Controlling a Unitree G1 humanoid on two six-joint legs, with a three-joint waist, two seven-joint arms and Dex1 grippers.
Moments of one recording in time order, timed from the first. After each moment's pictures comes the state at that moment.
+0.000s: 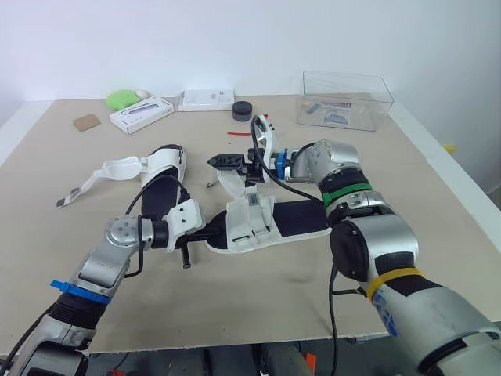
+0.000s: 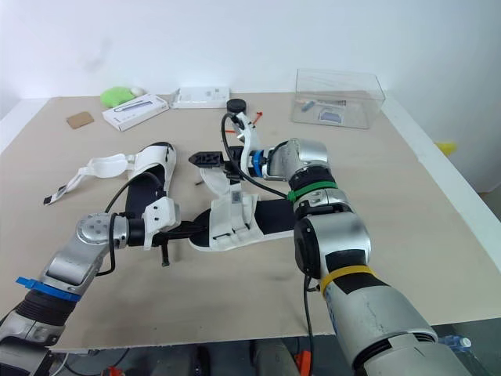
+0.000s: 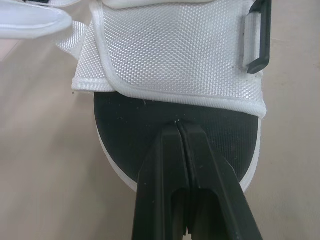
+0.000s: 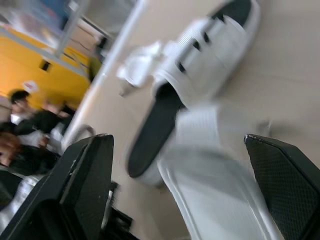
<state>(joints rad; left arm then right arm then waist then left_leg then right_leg) -0.39 0.60 -0.20 -0.01 -0.16 0.18 -1.03 -1.38 -0.13 -0.20 1.10 0.38 0.95 0.82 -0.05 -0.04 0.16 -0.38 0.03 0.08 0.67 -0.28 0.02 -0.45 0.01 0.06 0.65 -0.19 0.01</state>
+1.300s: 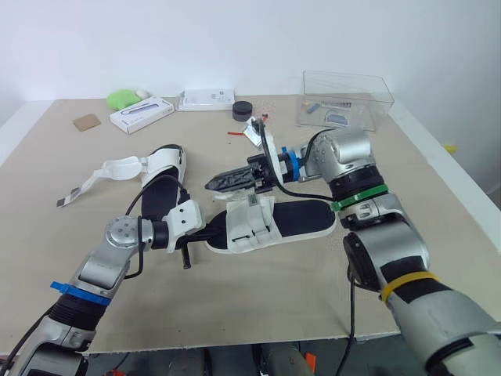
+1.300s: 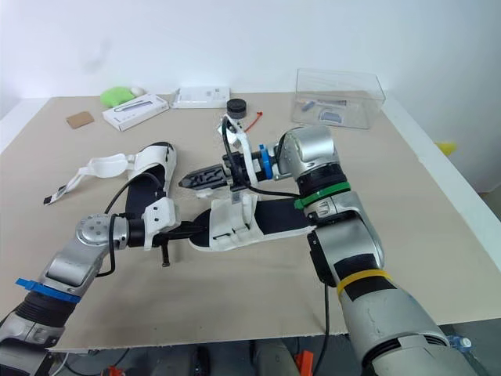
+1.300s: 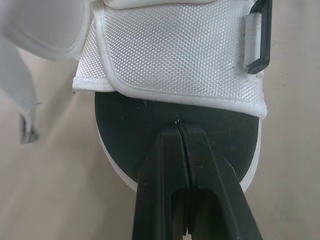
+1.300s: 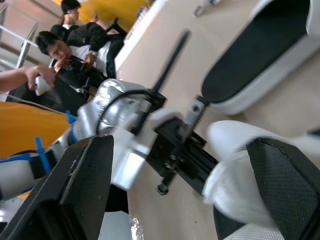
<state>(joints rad) -0.38 0.60 -0.20 -0.02 -0.16 0.18 -1.02 -1.26 -0.23 0.16 0.67 0.39 1.29 1.20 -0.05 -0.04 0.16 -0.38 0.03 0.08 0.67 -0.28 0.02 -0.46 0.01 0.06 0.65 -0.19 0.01</state>
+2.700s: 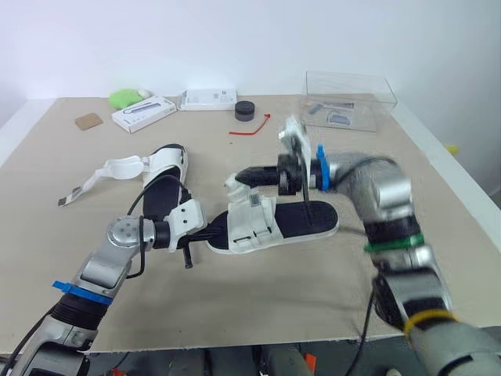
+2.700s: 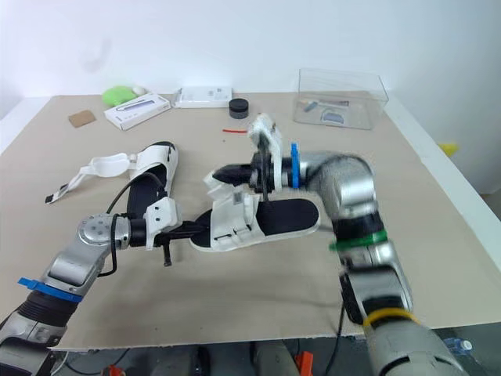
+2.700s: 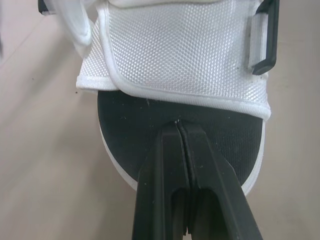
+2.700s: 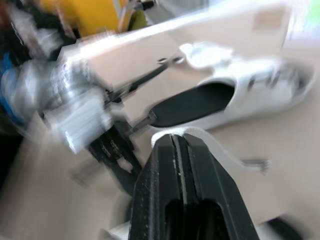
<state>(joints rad) -0.39 0.60 -0.20 -0.01 -0.16 0.17 -1.03 -0.76 -0.41 0.19 0.04 0.28 0.35 1.17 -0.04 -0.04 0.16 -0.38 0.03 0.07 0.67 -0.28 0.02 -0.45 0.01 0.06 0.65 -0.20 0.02</state>
